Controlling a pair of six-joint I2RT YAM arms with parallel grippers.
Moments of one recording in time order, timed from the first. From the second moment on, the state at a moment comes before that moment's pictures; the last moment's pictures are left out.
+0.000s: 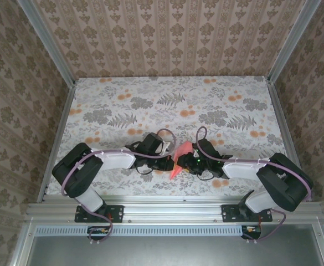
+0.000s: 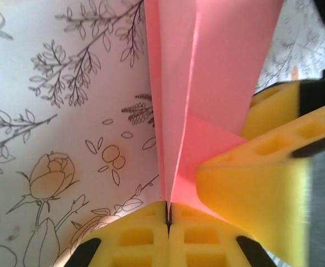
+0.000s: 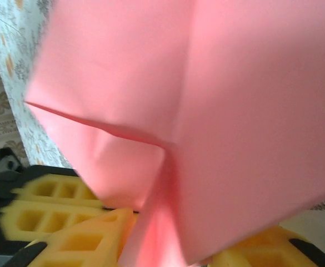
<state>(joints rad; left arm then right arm) -0.85 1.61 0.70 0.00 0.53 -0.61 0.67 1.43 0.46 0.18 -0.35 1.15</state>
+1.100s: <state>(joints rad) -0.75 1.41 0.64 -0.04 0.55 -0.62 0.69 1.56 0.98 -0.57 -0.17 0.58</state>
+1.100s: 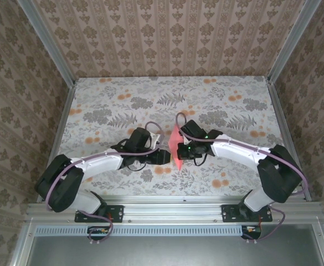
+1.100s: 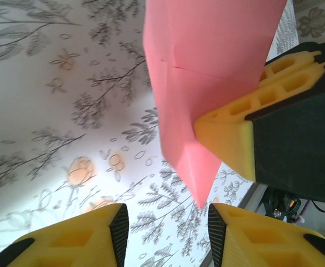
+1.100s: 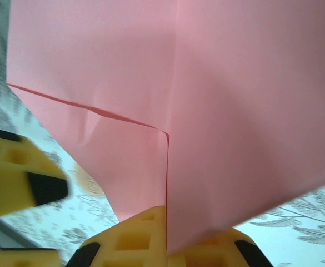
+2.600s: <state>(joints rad) -0.68 1.34 0.63 -0.20 0.52 -0.50 0.79 1.78 1.12 -0.69 -0.06 0.46</state>
